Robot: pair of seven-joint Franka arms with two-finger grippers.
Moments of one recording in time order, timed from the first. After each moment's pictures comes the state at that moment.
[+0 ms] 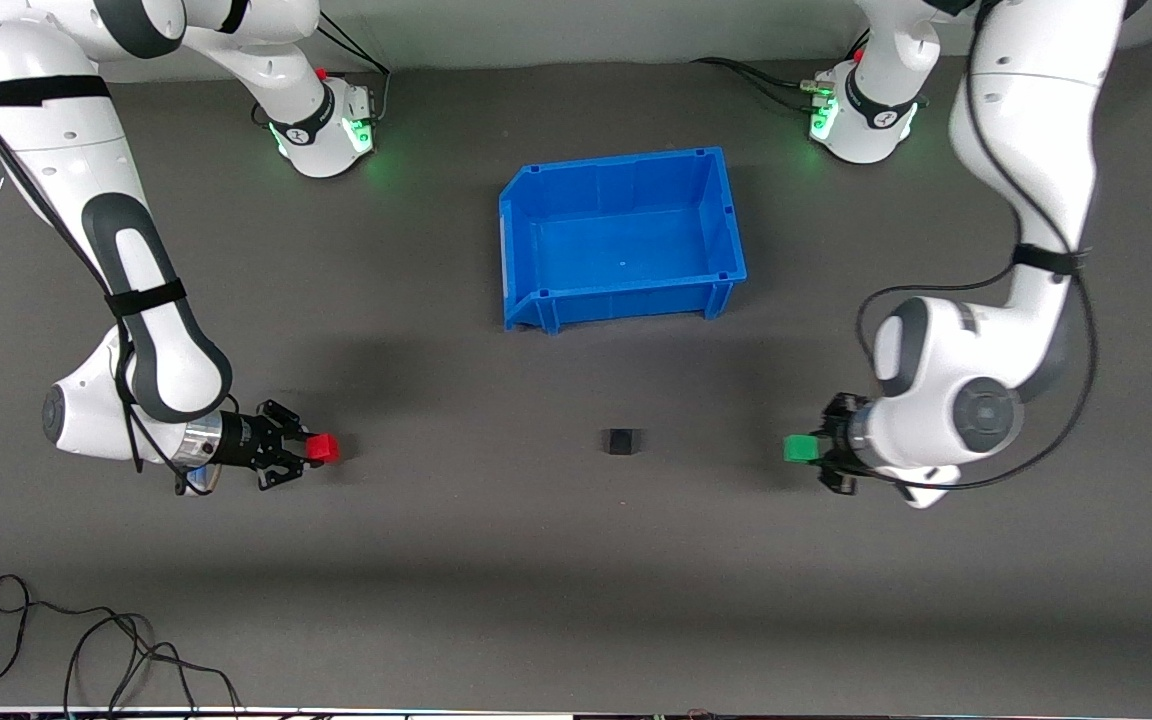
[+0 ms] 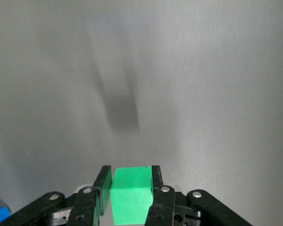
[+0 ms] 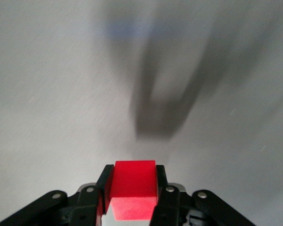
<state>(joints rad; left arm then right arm) -0.25 0.61 -0.02 -1.62 -0.18 2.16 -1.61 0.00 0.60 0.00 -1.78 0.63 2.23 0.95</state>
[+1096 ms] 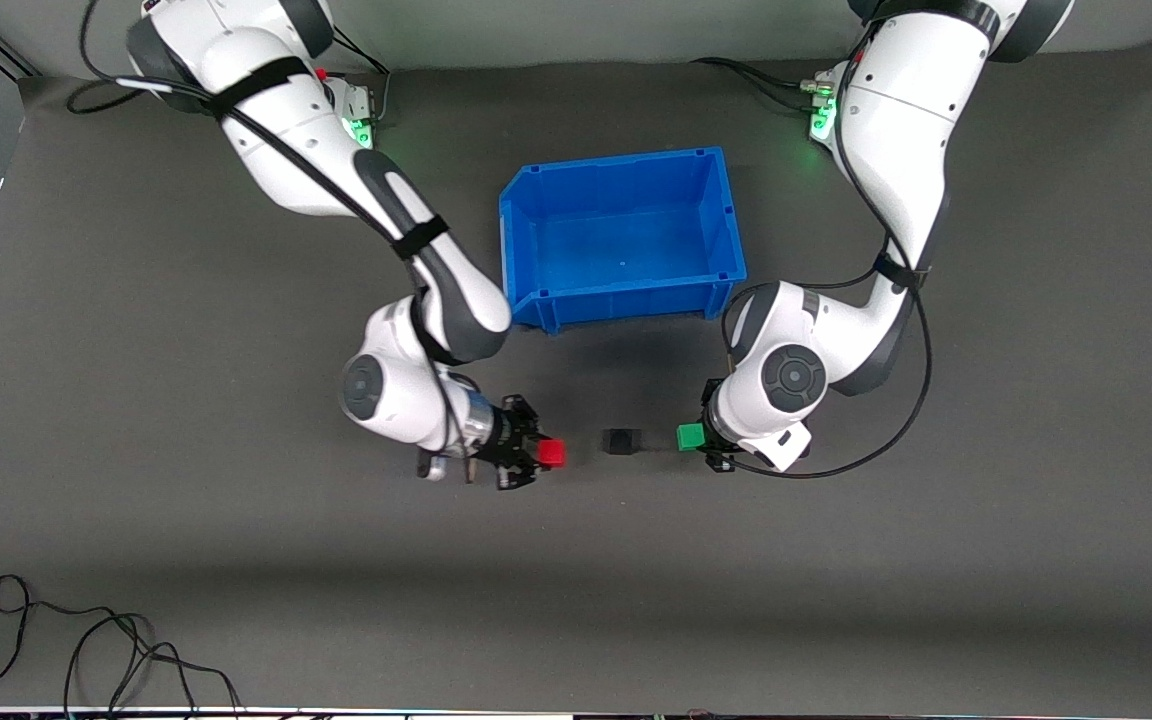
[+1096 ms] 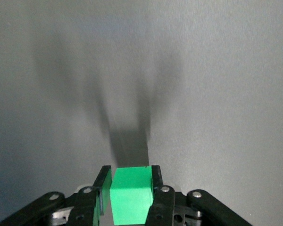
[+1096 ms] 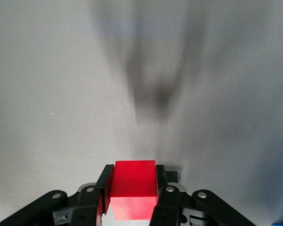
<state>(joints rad) -0.47 0.70 -0.02 -1.61 -0.18 2.33 -1.96 0.54 0.83 0.00 -1.44 0.63 2.48 1.70</state>
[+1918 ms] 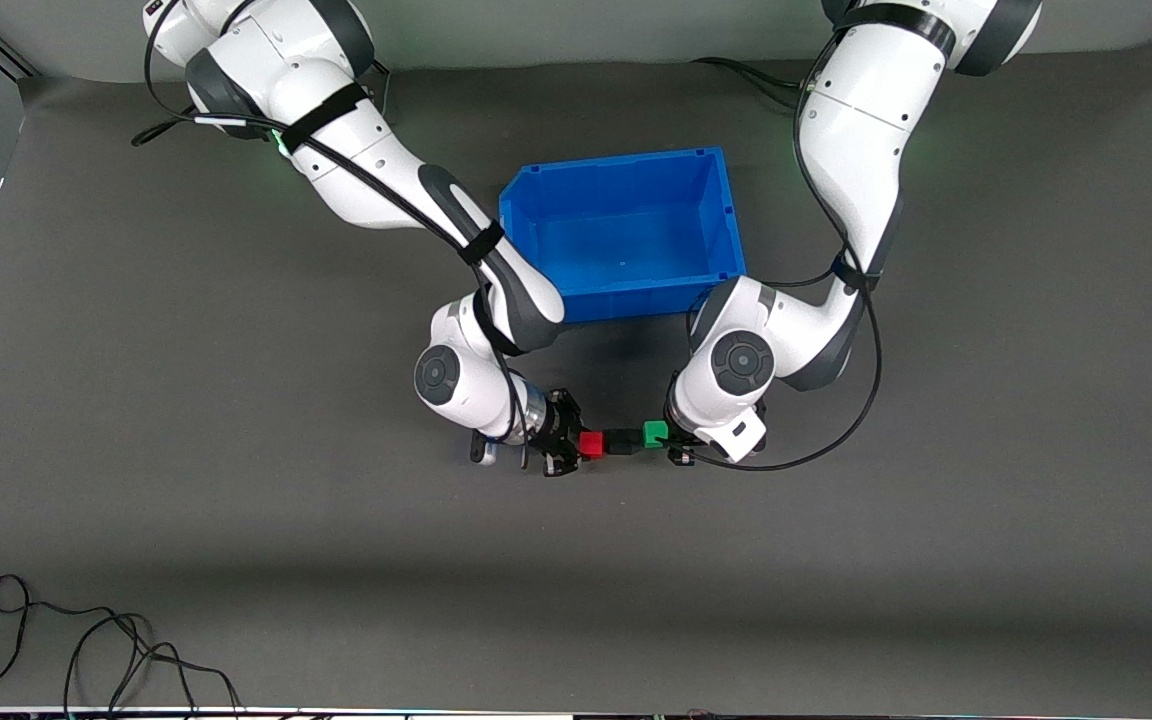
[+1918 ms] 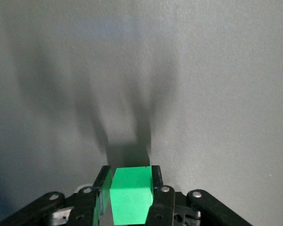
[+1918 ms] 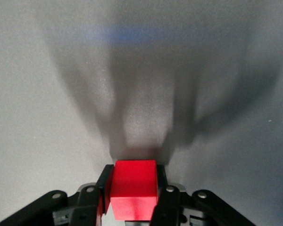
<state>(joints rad) -0.54 0.75 -0.02 -1.57 -0.18 2.40 -2.00 0.62 0.94 0.00 -1.40 0.63 2.58 1.76</state>
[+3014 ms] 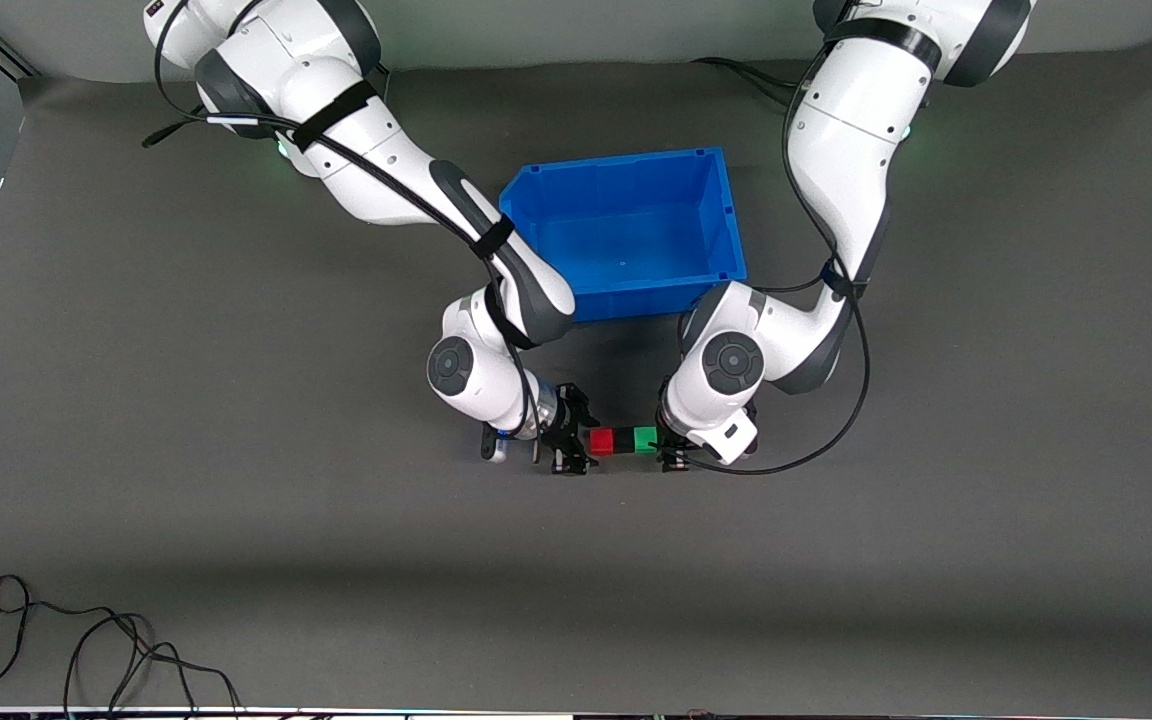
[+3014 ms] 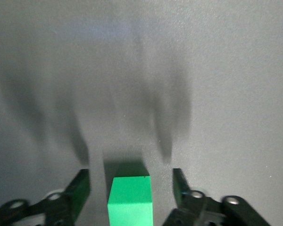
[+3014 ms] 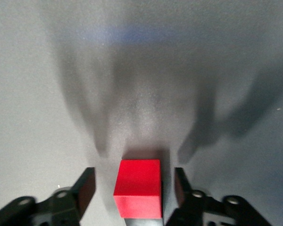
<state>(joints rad) -0.55 0.79 -0.01 -1.56 -0.18 2.45 -2.01 0.65 0.95 0.00 -1.39 0.62 2.61 1.76</state>
